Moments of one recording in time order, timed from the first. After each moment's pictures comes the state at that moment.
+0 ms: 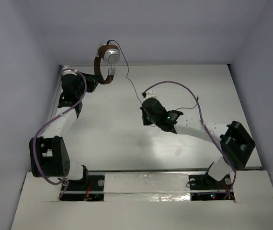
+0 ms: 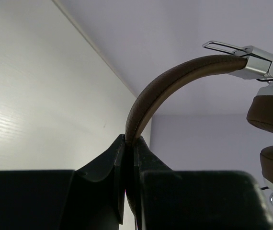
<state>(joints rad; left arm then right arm) 0.01 1.42 0.98 0.26 0.32 -1.22 0.82 1.59 1.07 -0.19 0.29 0.47</state>
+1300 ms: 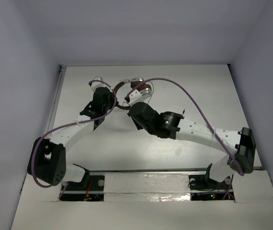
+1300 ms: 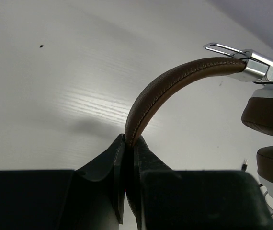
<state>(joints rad) -0.42 1.36 0.84 0.06 -0.24 -0.74 1.14 1.55 1.41 -0.52 0.51 0.27</state>
